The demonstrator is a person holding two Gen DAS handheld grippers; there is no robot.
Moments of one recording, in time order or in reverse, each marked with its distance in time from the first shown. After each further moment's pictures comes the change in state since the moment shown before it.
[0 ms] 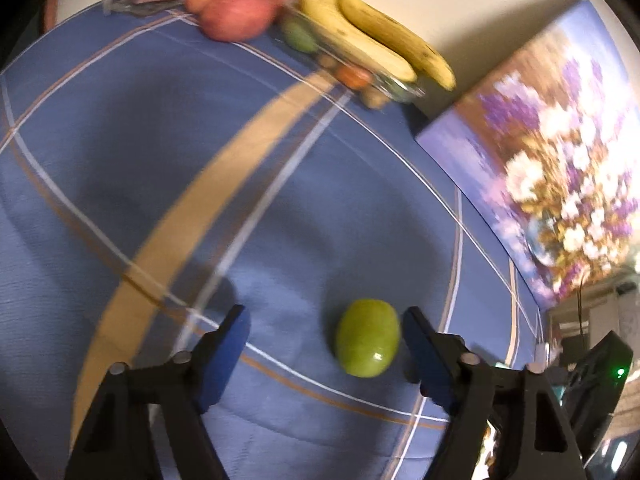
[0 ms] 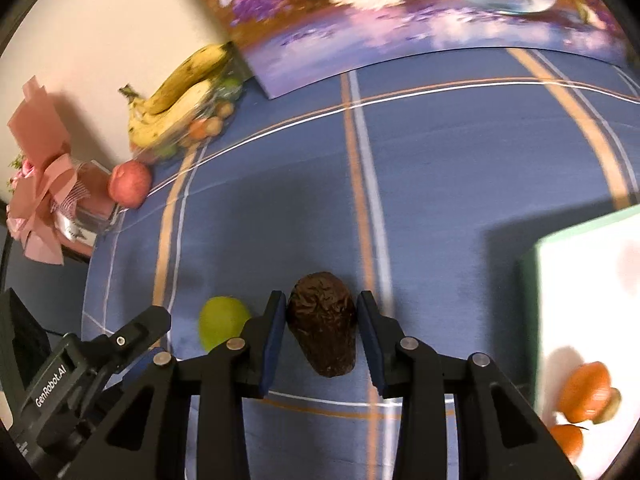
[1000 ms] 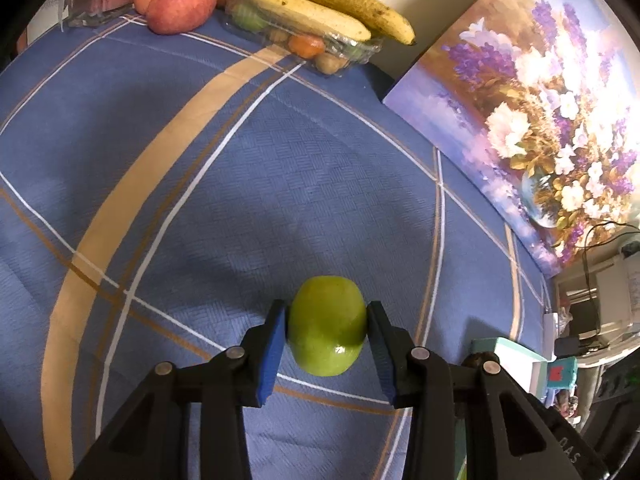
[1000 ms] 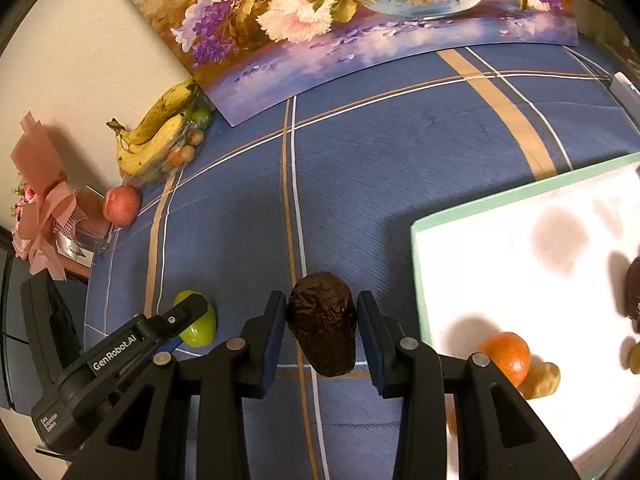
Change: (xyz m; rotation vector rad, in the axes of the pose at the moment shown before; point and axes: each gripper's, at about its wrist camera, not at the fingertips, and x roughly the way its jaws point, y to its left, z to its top) left arm 0.019 -0.033 -0.020 0.077 0.027 0.007; right arm -0.044 -0.035 -0.013 0.048 -0.038 -0.021
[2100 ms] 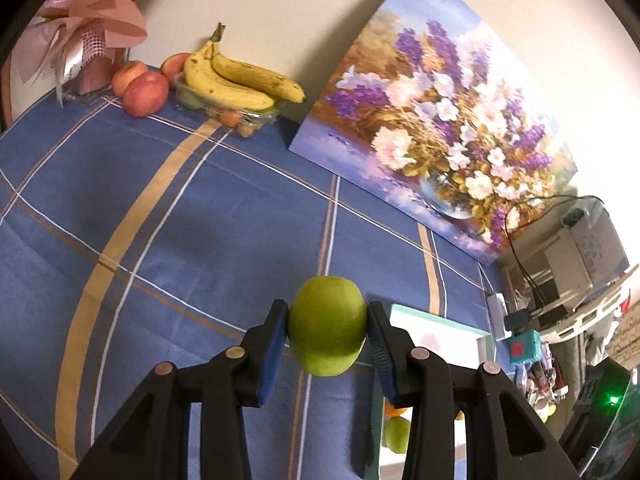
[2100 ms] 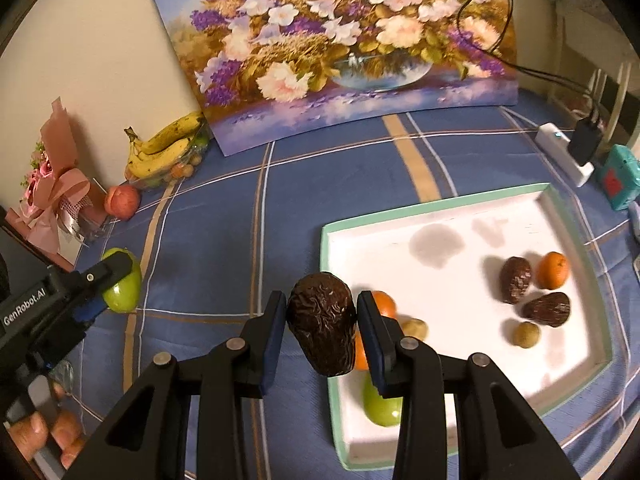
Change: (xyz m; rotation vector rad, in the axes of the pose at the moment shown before) left arm -0.105 -0.065 -0.053 0.150 -0.151 -0.105; right arm -0.108 -0.032 -0.043 -0.120 -0.164 -0.123
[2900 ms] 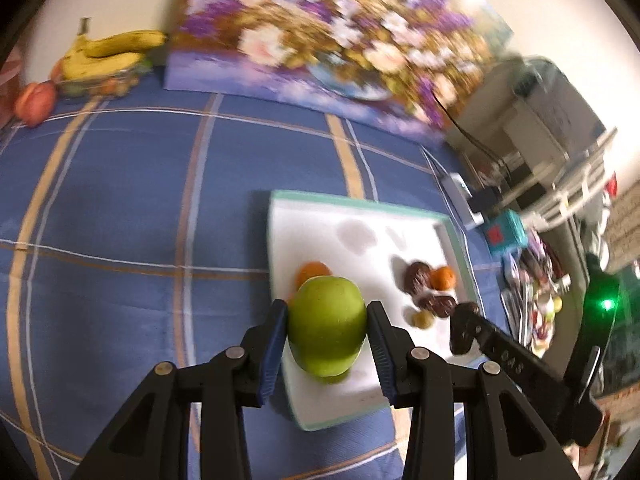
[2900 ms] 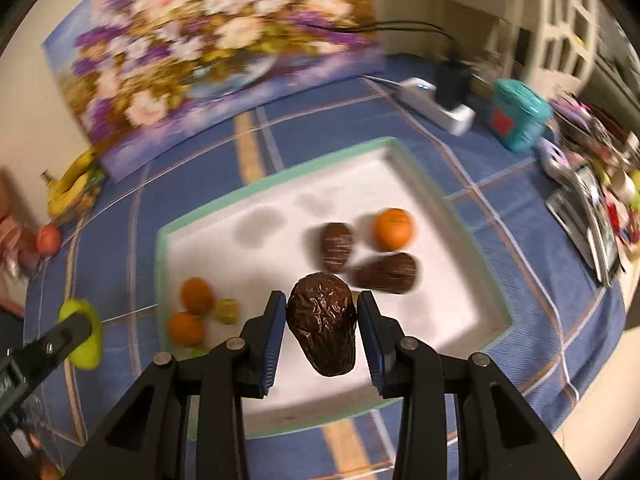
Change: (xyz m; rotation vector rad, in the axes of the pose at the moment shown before) left arm 0.039 -0.117 -0.080 0.289 0.249 -0.072; right arm -0.032 -0.142 -0.019 0.218 0.019 -0.227
